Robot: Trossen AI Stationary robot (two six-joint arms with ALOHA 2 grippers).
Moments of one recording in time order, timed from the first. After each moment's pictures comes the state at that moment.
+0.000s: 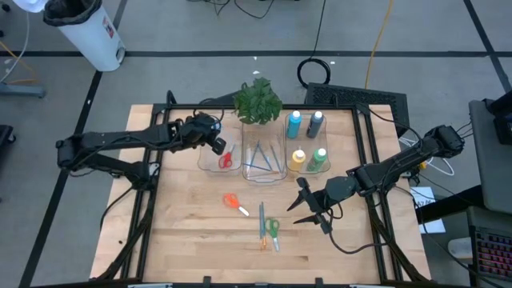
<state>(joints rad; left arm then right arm) 0.29 1.17 0.83 -0.41 -0.36 -0.45 0.40 1.20 0.74 0.08 -0.05 0.00</state>
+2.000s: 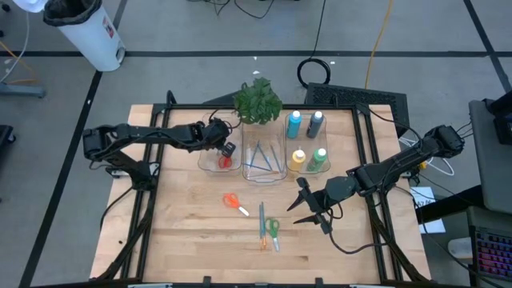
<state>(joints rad) 0.35 1.48 0.83 -0.34 -0.35 -0.45 0.40 1.20 0.74 0.08 -0.05 0.00</state>
